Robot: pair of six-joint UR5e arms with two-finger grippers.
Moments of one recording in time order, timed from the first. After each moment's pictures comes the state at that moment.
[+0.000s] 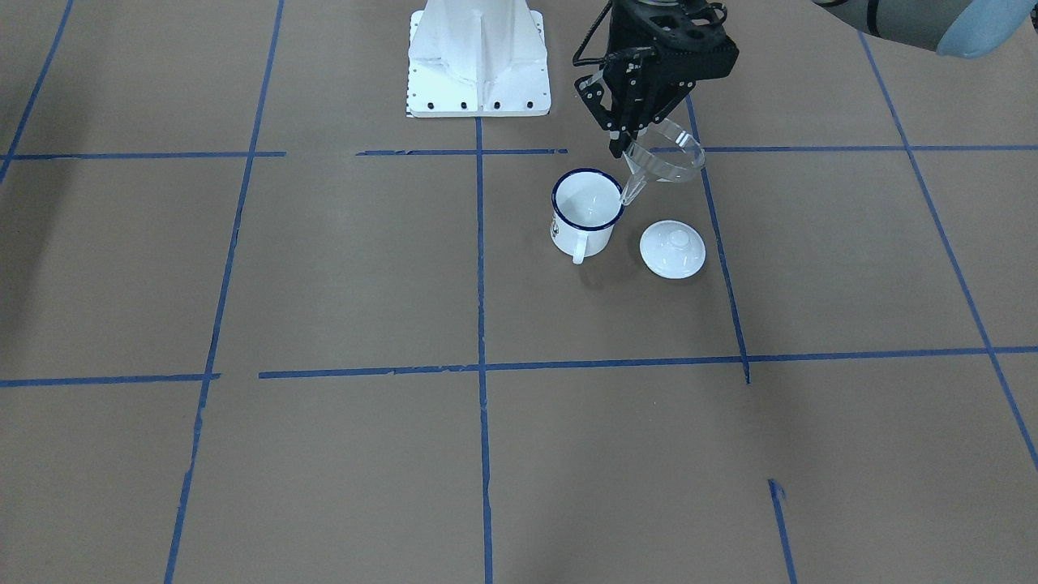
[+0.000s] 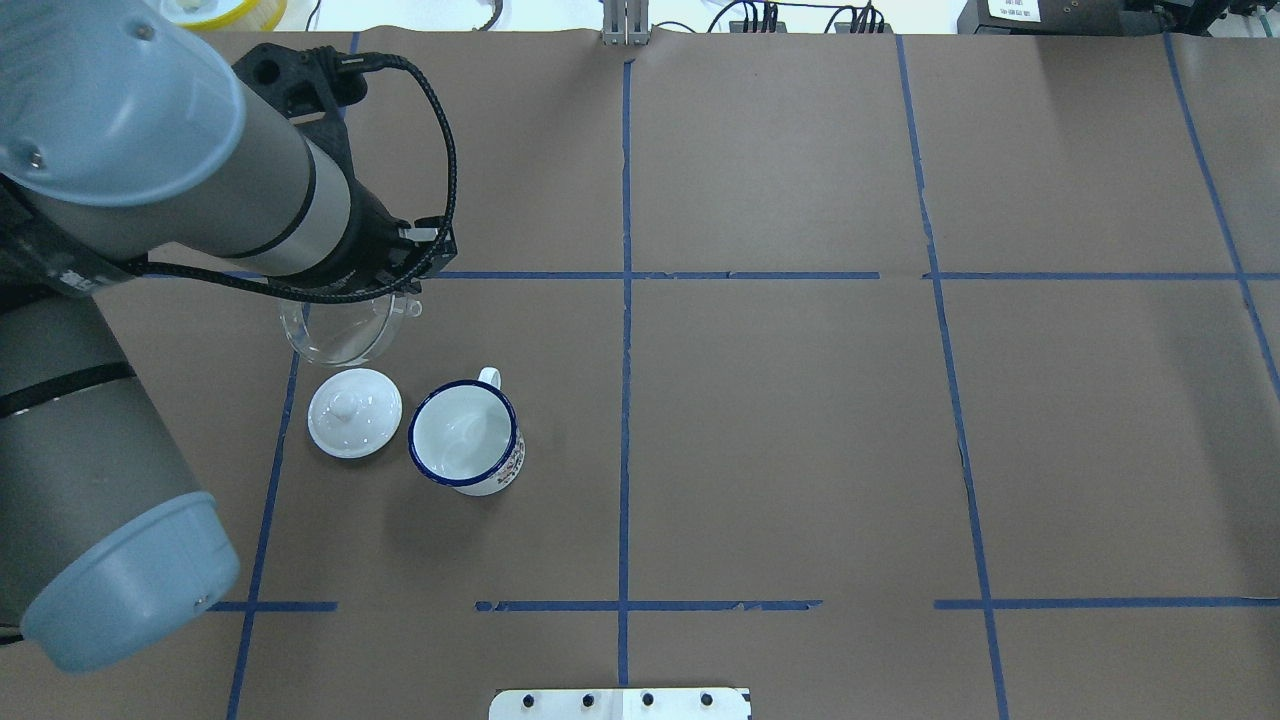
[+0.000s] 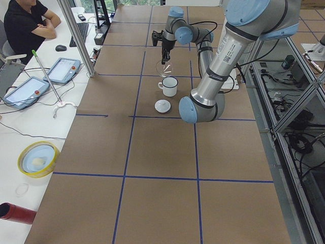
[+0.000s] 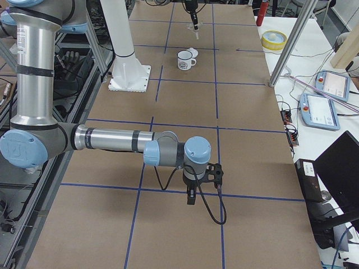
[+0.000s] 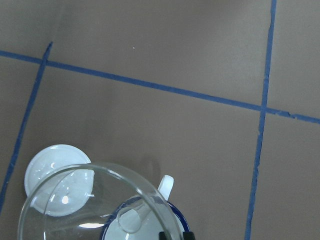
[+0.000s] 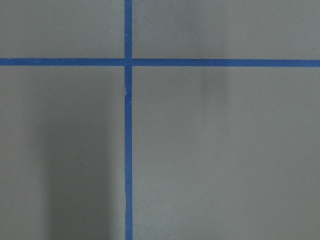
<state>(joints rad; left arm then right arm) -0.69 -2.24 -2.18 -1.16 -1.81 -1.34 1.57 -1.68 1.66 -1.57 2.29 0.01</state>
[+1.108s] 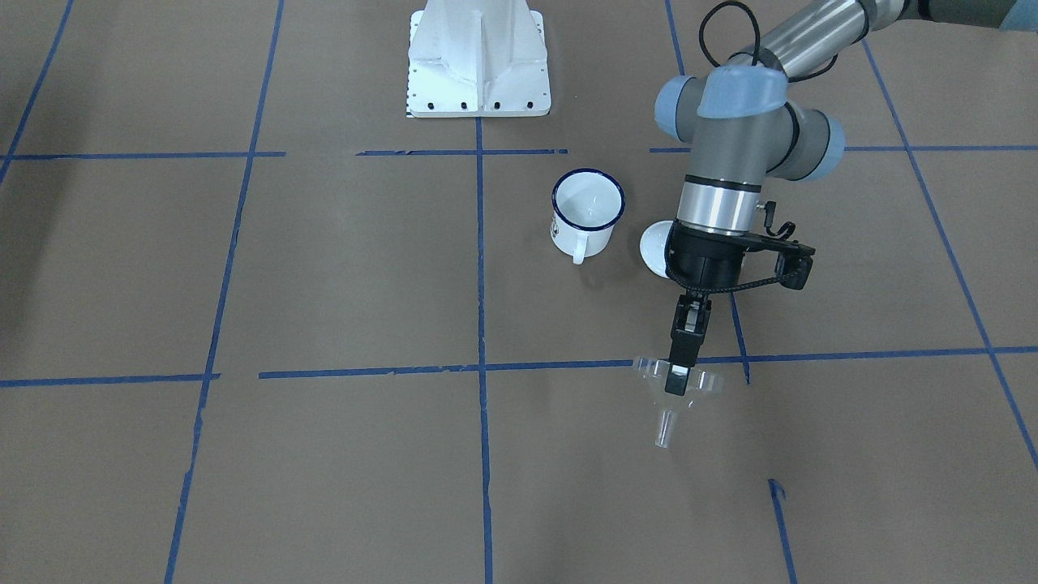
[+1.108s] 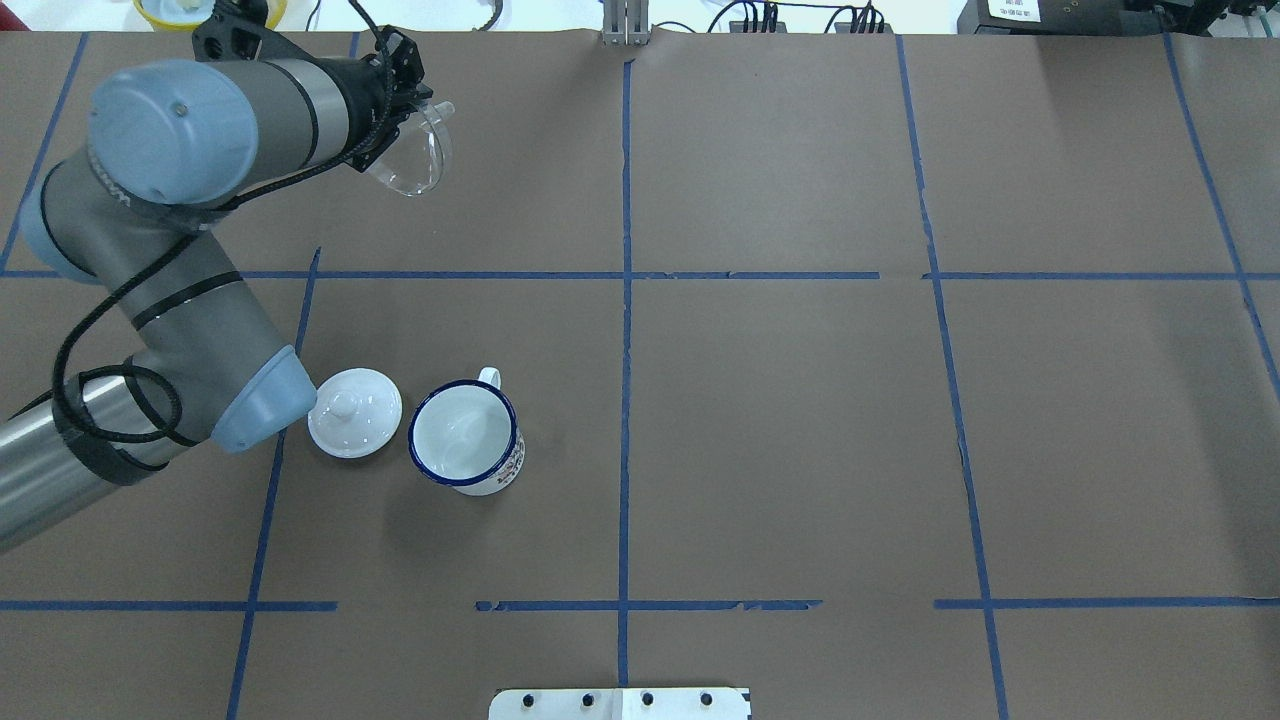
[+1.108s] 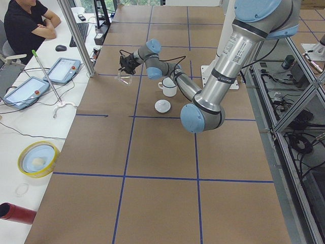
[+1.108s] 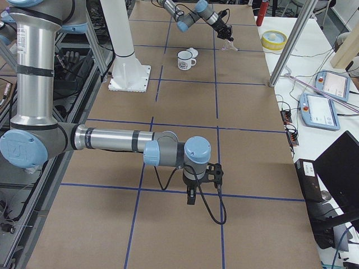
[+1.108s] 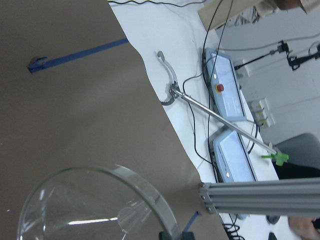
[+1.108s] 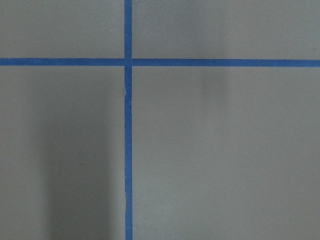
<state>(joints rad) -0.70 -2.11 -1.51 -2.28 -1.30 -2.24 1.57 -1.68 1.66 -1.57 2.29 0.01</state>
